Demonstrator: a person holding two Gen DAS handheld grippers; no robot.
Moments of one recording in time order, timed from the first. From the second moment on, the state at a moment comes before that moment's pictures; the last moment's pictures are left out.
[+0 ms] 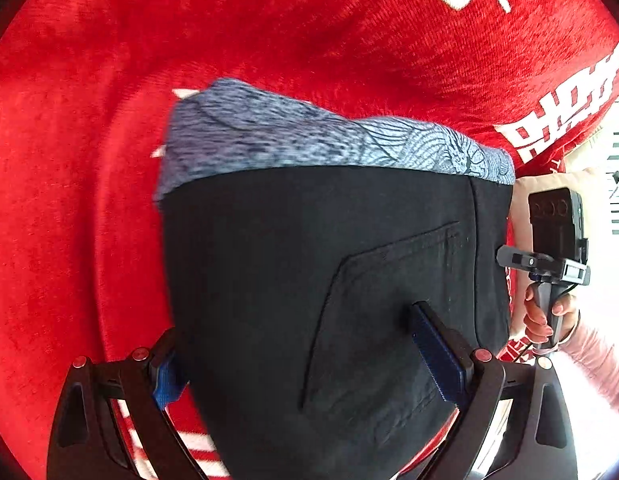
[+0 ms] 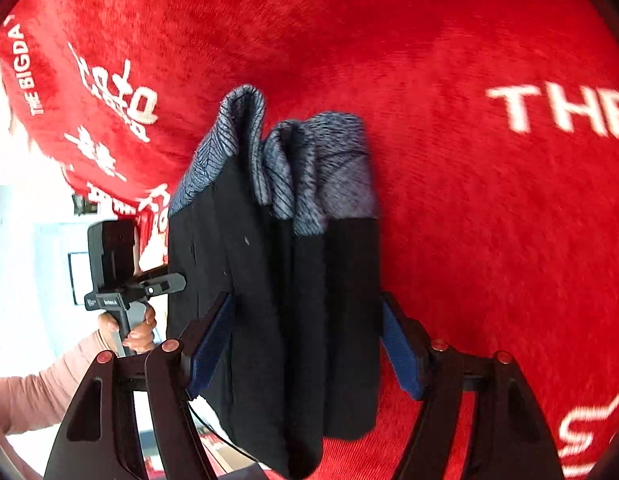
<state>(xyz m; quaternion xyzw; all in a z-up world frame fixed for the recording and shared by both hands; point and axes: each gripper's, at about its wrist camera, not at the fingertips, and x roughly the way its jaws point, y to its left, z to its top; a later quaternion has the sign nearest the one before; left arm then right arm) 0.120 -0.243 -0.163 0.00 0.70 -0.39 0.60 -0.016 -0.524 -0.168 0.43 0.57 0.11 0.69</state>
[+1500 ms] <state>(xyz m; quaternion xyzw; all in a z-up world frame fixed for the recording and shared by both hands) -0.007 -0.162 -0.093 0.07 0.64 -0.30 0.71 -0.178 -0.458 -0.105 0.37 0.60 -0.02 0.71</state>
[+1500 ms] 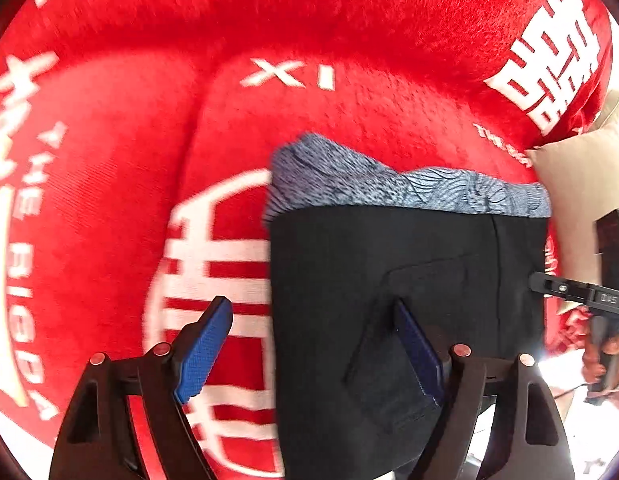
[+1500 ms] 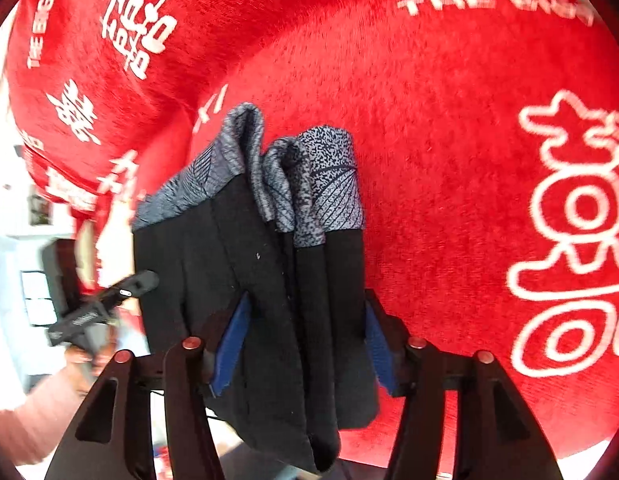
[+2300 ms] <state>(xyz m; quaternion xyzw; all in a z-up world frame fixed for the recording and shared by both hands) -0.087 -0.193 -0.089 0.15 0.62 -0.32 0.70 -0.207 -0.402 -0.082 0.31 0.63 -0.13 0.70</state>
